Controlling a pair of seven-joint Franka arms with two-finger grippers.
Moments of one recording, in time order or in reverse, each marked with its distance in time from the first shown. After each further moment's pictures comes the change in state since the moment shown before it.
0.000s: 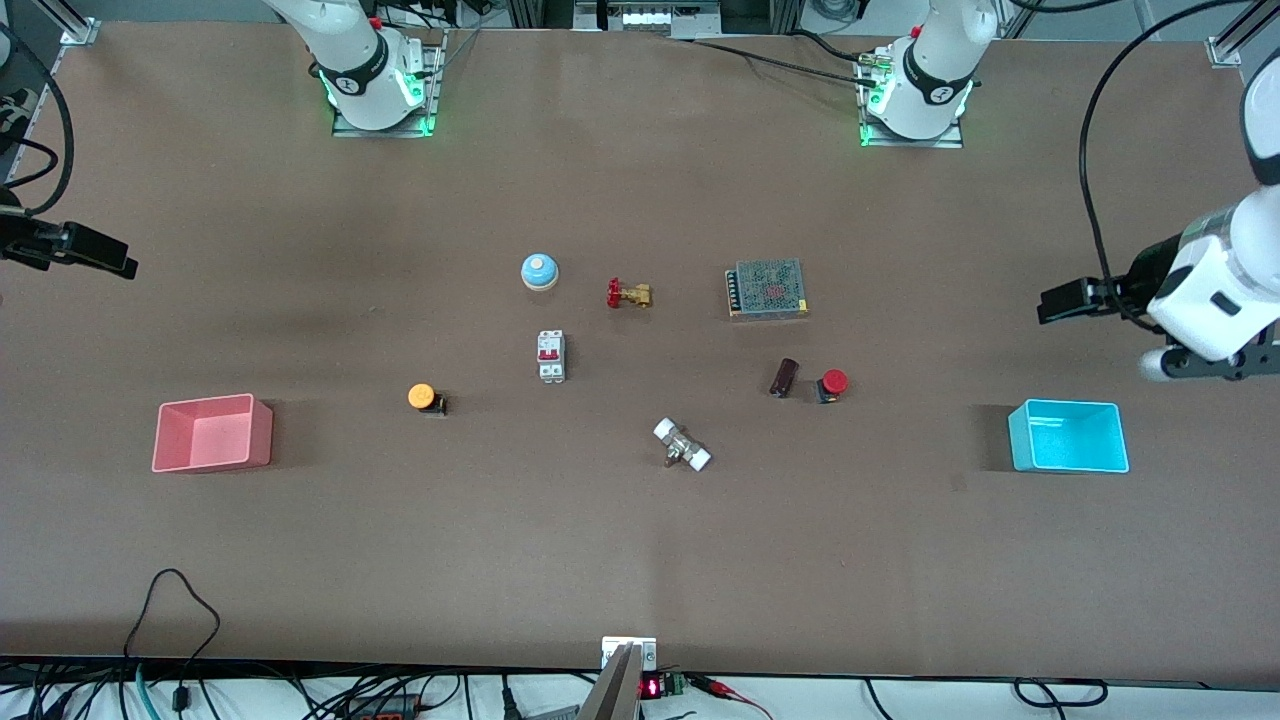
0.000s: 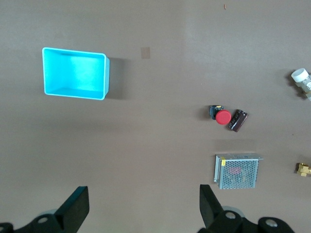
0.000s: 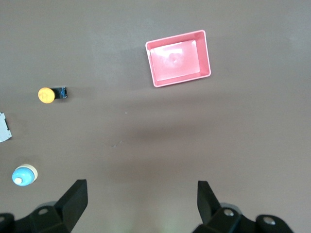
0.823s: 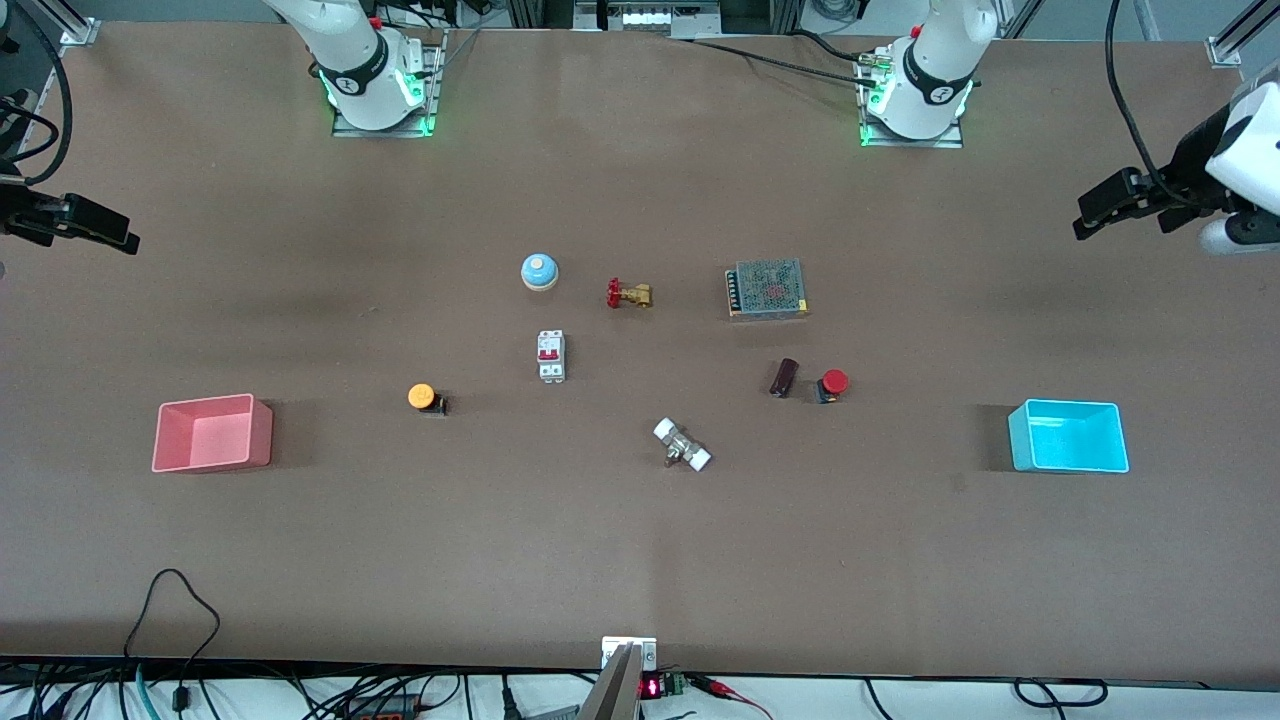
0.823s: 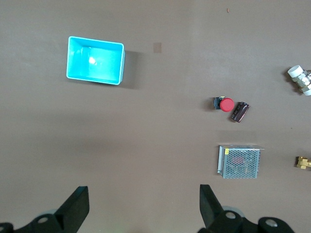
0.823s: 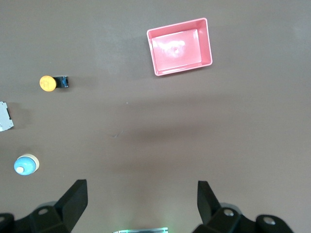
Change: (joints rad) left arm 0.031 -0.298 0.001 -0.263 0.000 0.065 0.000; right arm -0.001 -0.047 0.000 -0.043 0.000 -0.018 -0.004
